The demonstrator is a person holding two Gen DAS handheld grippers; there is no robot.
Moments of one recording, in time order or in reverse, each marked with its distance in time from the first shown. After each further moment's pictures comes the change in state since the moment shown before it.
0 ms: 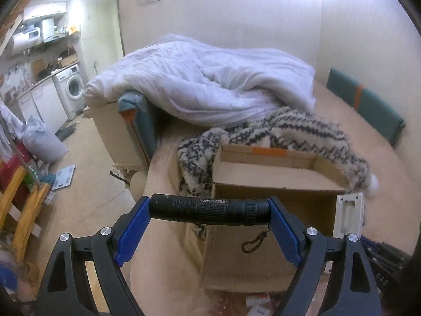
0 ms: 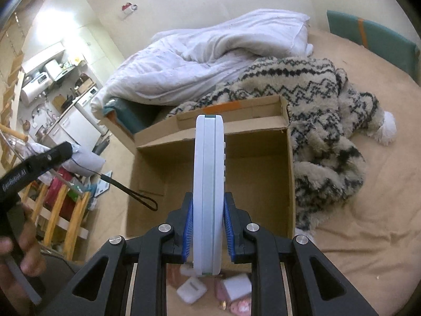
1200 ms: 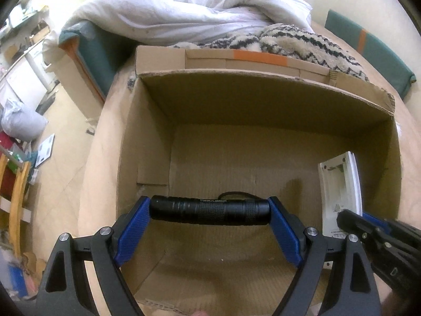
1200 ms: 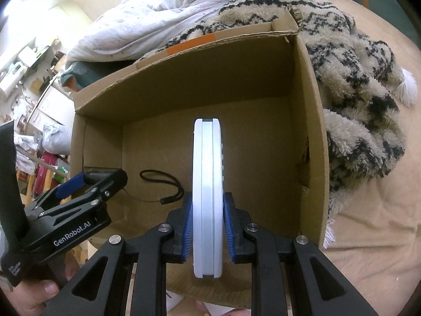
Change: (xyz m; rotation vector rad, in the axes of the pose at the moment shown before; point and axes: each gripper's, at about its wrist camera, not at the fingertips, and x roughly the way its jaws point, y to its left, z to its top) left arm 0.148 -0.053 -0.074 0.064 0.305 -0.055; right arm 0.094 -0.028 -0.018 0.056 0.233 -0.049
